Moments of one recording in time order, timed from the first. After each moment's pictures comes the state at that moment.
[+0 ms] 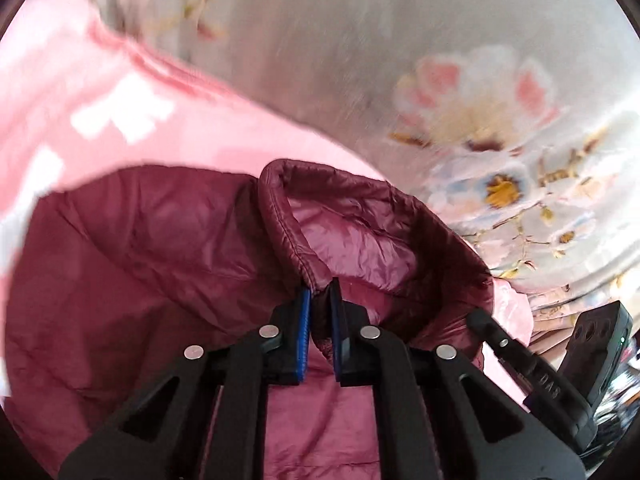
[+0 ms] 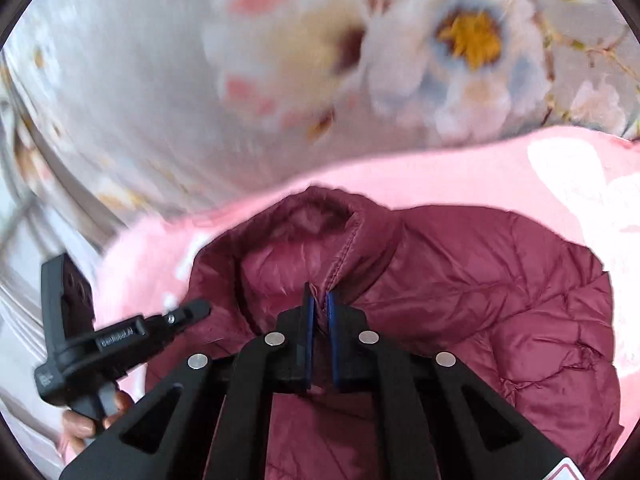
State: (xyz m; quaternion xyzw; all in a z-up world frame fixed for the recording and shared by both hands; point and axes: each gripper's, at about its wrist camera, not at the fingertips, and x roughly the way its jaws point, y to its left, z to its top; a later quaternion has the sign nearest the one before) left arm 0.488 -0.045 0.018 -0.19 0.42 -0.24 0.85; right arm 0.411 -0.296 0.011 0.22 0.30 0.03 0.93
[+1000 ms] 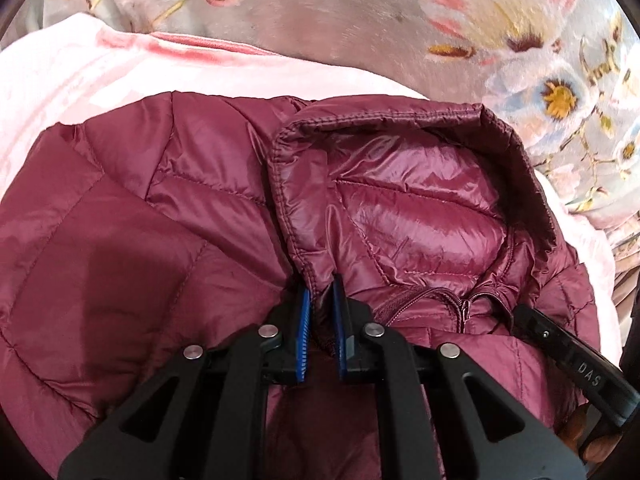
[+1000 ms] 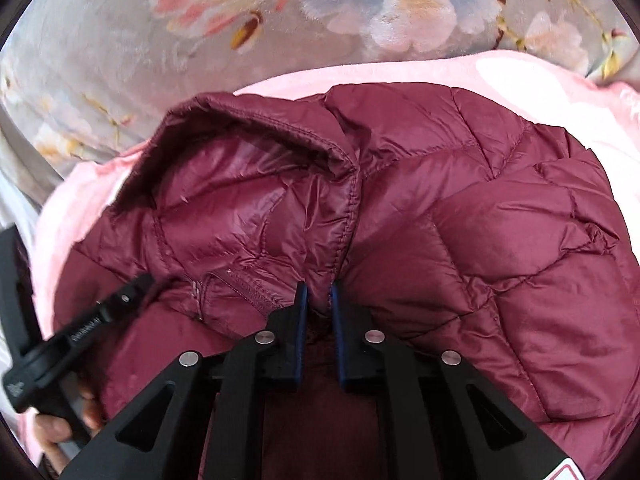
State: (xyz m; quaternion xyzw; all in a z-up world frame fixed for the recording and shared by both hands) left arm 0.472 -0.074 -0.055 -0.06 0.42 -0.18 0.89; right arm 0.404 -0.280 -0.073 0.18 0.39 -0.05 0.90
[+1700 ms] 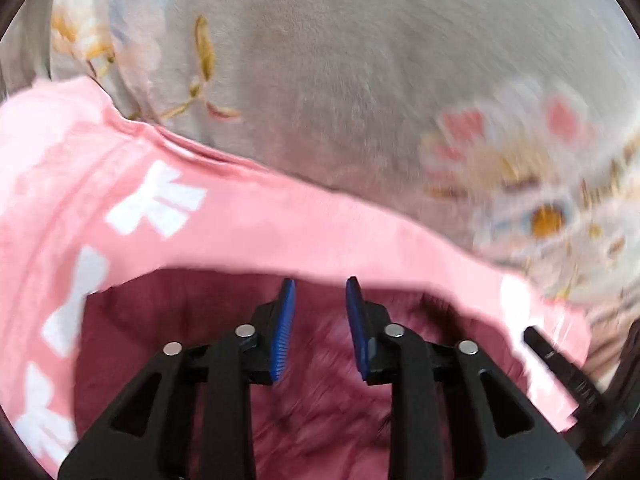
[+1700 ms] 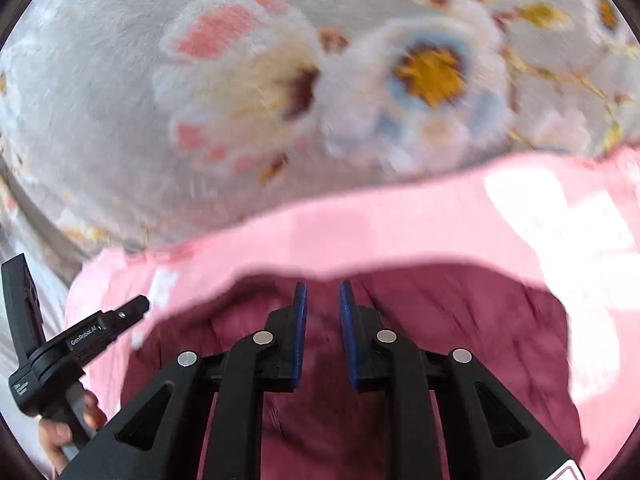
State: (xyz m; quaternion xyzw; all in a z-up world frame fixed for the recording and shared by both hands) left arm 0.546 -0.063 0.051 -0.15 0.39 -0.17 0.89; right arm 0.449 -0.308 0.037 0.22 0.30 -0.05 0.93
